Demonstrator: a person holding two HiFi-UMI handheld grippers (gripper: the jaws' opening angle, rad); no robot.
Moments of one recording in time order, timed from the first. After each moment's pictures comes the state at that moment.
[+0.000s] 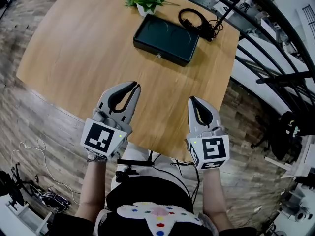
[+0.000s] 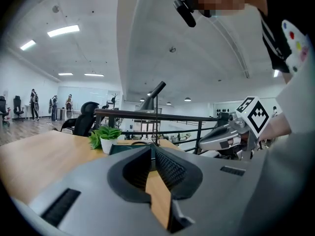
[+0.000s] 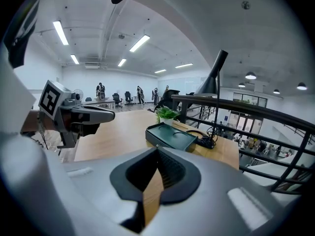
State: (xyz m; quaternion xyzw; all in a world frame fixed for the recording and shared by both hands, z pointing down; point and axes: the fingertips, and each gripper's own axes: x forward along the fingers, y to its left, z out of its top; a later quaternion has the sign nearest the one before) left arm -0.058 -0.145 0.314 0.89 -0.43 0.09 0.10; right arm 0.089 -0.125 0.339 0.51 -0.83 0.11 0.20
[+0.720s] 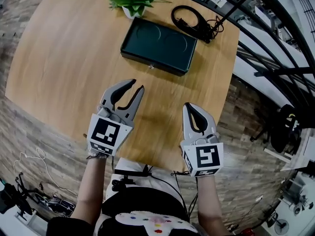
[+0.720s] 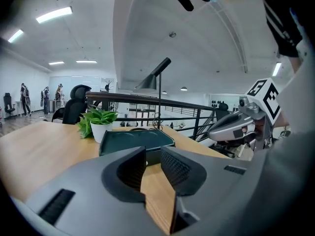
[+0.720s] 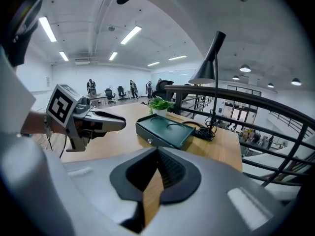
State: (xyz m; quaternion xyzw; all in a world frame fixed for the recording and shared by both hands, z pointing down) left arm -0.037 -0.231 0.393 0.90 -0.39 0.16 0.12; right arm 0.091 -0.176 0.384 0.53 -0.80 0.14 0.22
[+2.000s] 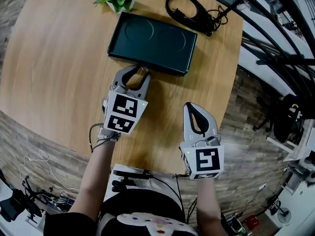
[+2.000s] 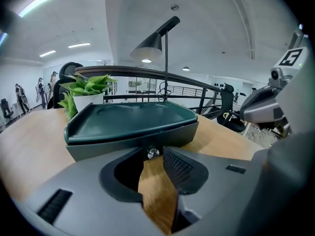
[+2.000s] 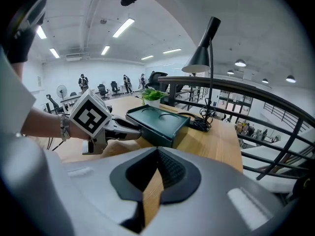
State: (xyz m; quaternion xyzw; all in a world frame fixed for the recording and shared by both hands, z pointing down) left arm 0.004 -0.301 0.498 0.87 -0.37 0.28 0.16; right arm 0.105 -0.202 0.423 0.55 -0.78 0.17 0.25
